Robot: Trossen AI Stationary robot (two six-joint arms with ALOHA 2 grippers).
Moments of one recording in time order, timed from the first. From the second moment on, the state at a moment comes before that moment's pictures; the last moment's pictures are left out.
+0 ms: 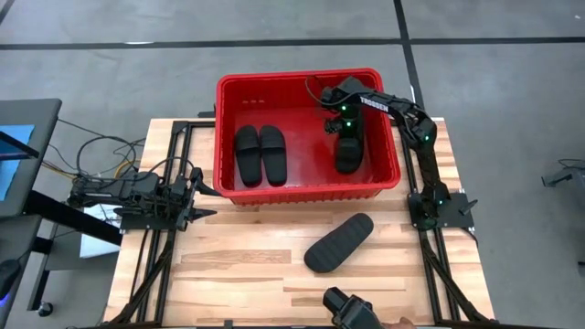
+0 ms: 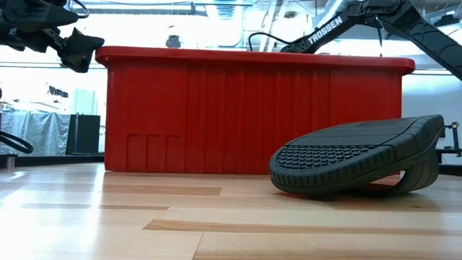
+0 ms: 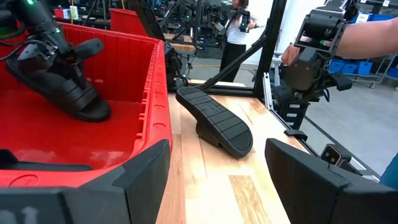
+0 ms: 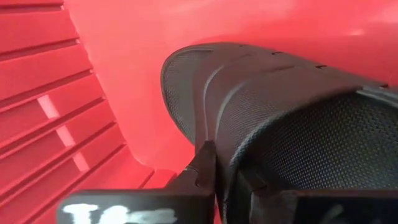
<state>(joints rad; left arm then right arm) -0.10 0.01 0.21 -0.26 0.02 -0.13 -0.73 2.17 1.82 -1.56 -0.23 -0.69</state>
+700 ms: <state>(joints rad) -0.10 0.01 0.21 -0.26 0.02 -0.13 -0.73 2.17 1.82 -1.52 -0.23 -0.65</state>
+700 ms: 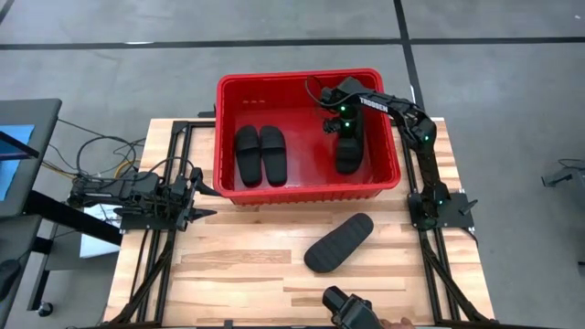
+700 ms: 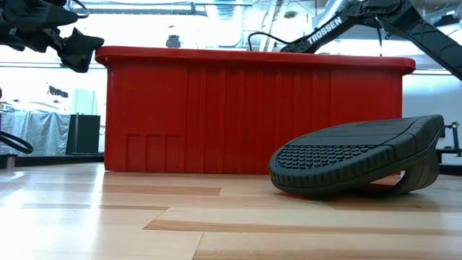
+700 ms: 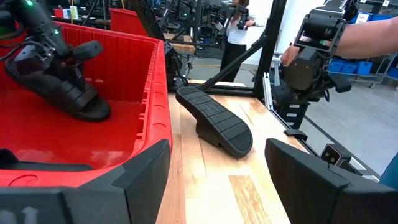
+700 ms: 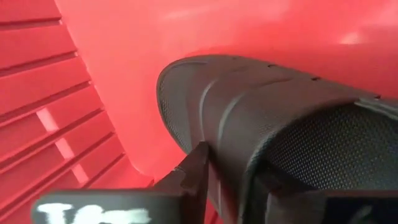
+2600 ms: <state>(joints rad) -0.10 0.01 0.21 -0.26 0.02 -0.13 -0.69 1.56 2.00 -1.42 -0.18 -0.32</state>
